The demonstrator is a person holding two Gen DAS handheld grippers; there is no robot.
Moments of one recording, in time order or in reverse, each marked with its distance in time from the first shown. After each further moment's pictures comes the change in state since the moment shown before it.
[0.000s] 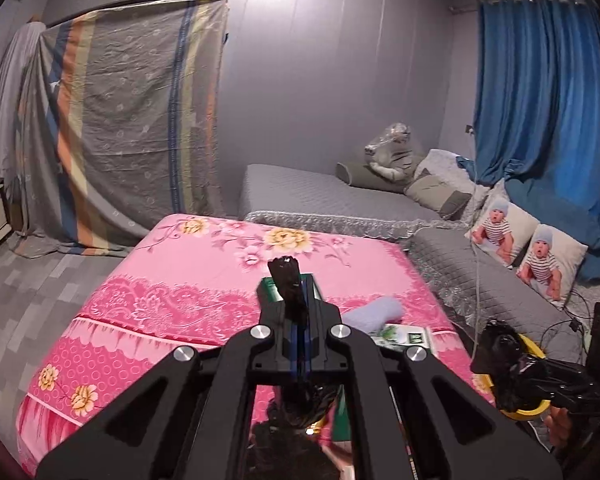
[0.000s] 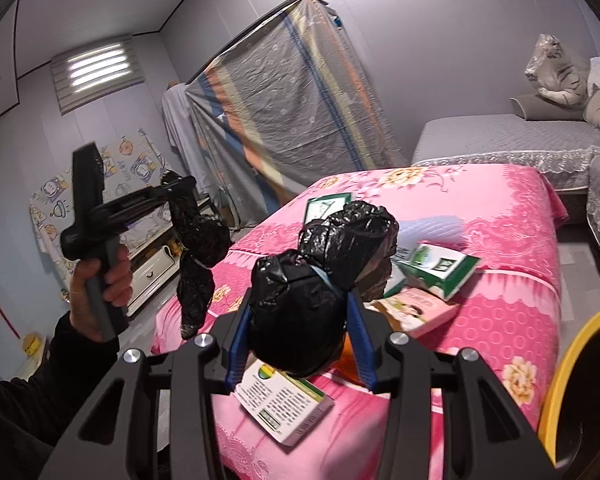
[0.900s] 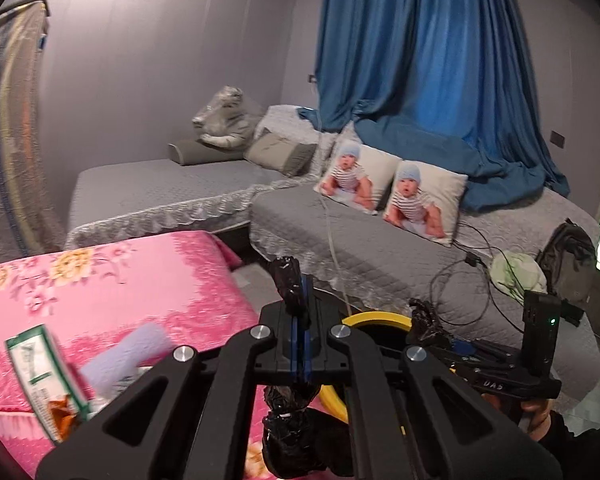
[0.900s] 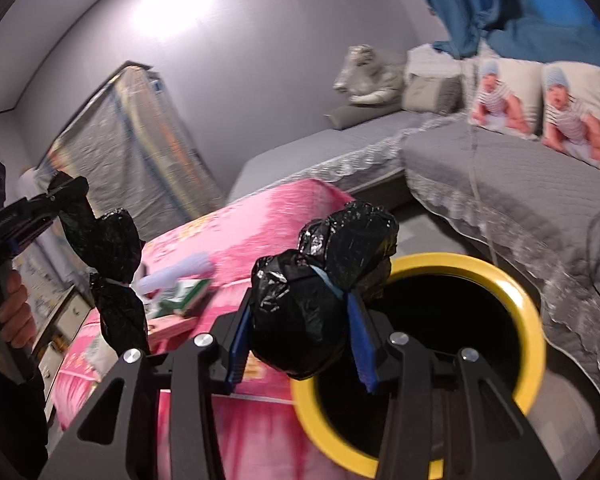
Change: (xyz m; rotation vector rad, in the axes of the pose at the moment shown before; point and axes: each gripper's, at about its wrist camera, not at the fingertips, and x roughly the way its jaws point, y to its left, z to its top) left arm 0.096 -0.271 -0.003 0.249 0.132 -0.511; right arm -0.148 -0.161 -0.064 0.312 -0.180 -0.547
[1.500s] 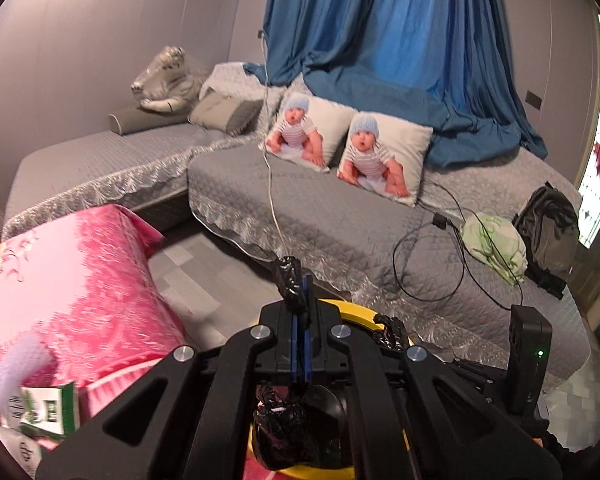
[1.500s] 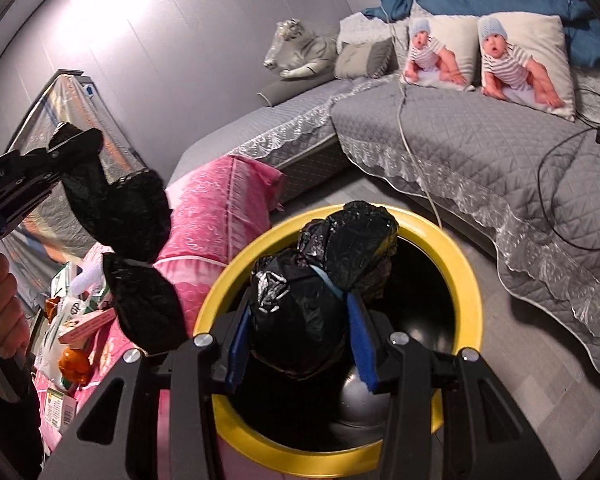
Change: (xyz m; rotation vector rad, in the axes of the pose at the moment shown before) left arm 0.145 -0.080 -0.023 0.054 0.159 -0.147; right arm 0.019 -0.076 -0.025 0.131 0.085 -0.159
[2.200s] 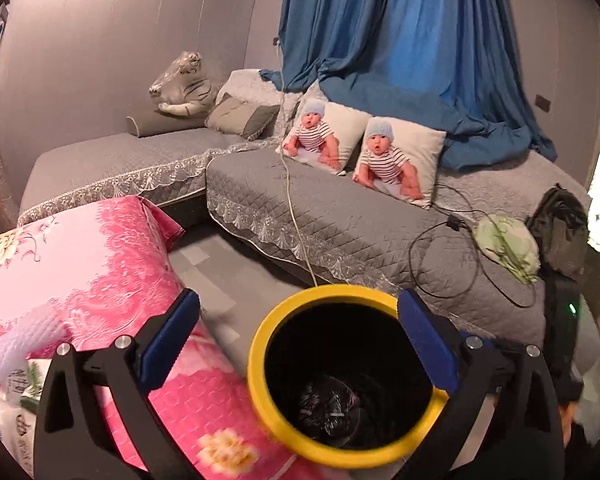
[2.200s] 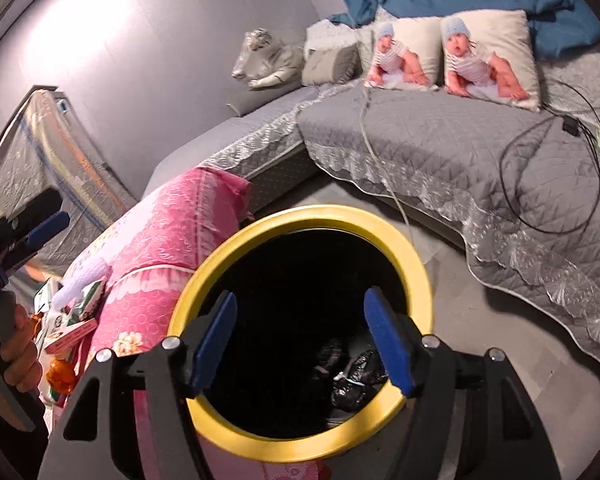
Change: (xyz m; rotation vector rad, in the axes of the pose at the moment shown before) left arm -0.038 0.025 -0.041 -0.014 -0.060 0.043; right arm -0.025 -0.006 -0.002 0.026 -0.043 -0.062
